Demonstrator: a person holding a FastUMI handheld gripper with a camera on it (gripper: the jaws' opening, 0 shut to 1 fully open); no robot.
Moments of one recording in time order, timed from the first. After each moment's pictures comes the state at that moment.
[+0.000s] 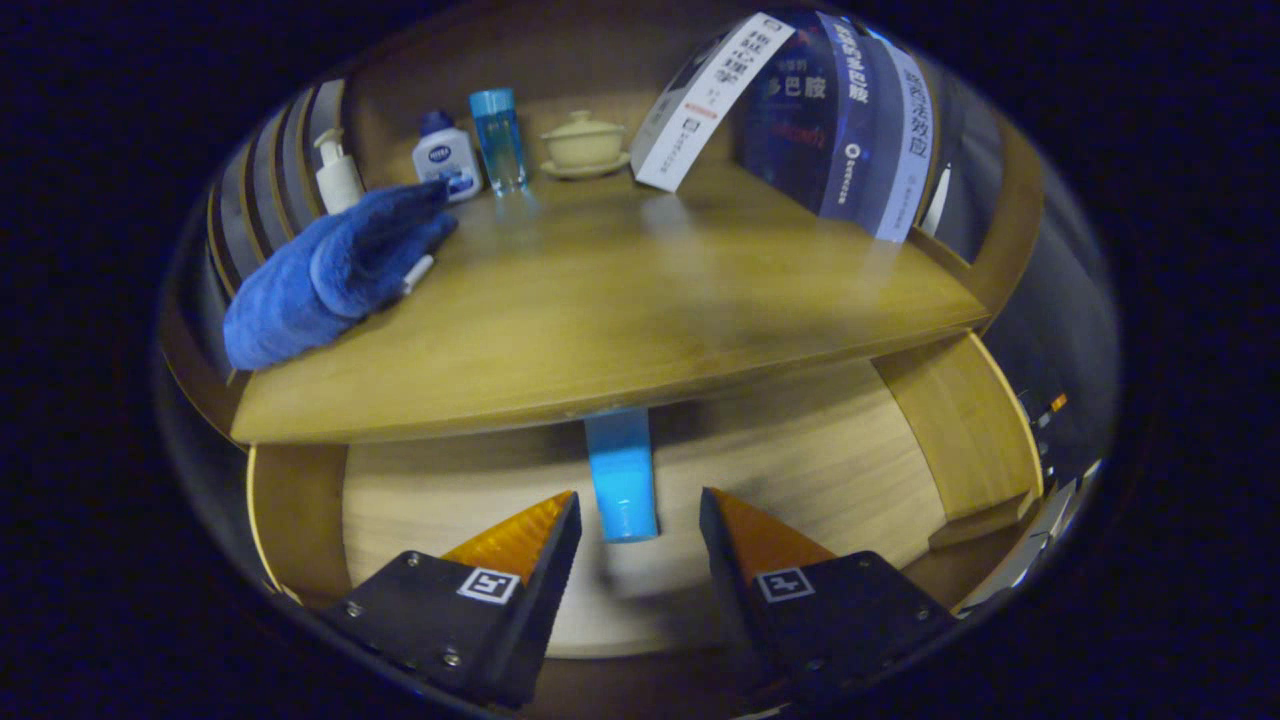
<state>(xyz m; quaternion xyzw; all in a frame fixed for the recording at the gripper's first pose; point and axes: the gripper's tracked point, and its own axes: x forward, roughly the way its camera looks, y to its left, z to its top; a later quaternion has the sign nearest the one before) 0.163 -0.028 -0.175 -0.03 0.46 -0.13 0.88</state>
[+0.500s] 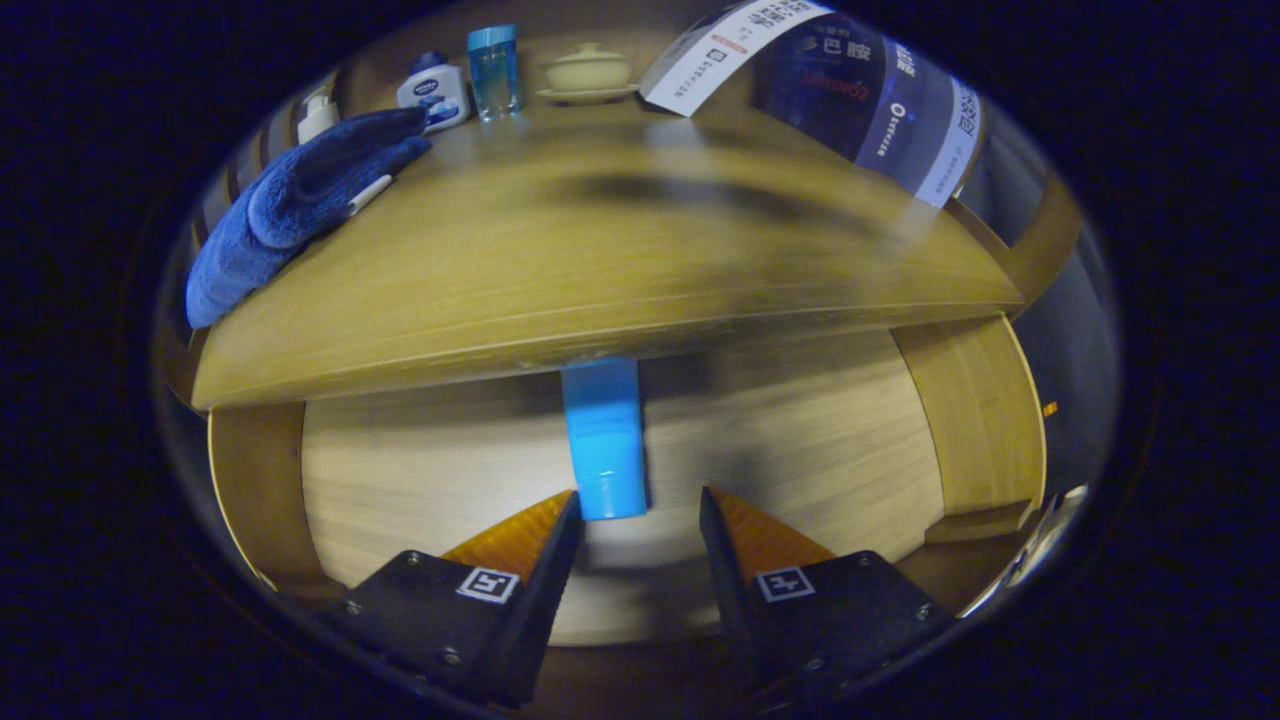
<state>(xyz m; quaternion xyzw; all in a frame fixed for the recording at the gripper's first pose) 0.152 -0.031 -0.197 -0.05 0.53 -0.12 0.84</state>
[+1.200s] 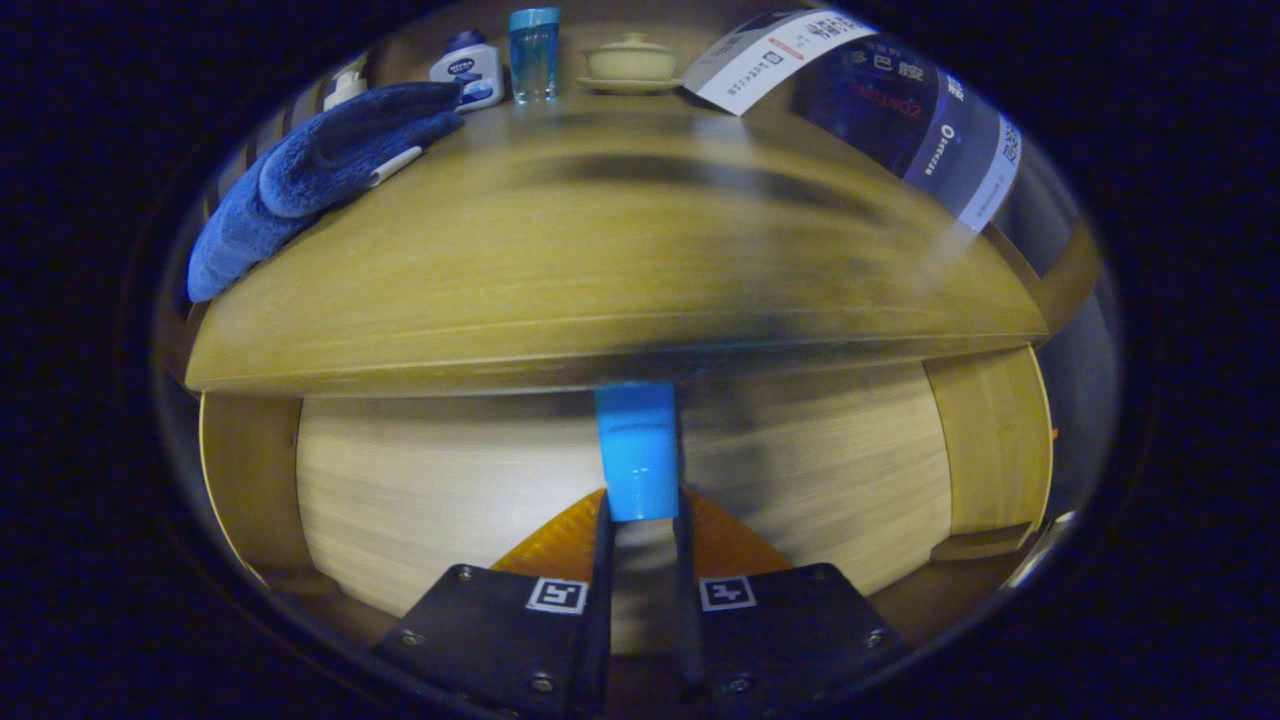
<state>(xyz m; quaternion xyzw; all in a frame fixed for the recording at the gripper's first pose) 0.159 -0.018 -0.198 -0.07 0.53 -0.11 0.84</state>
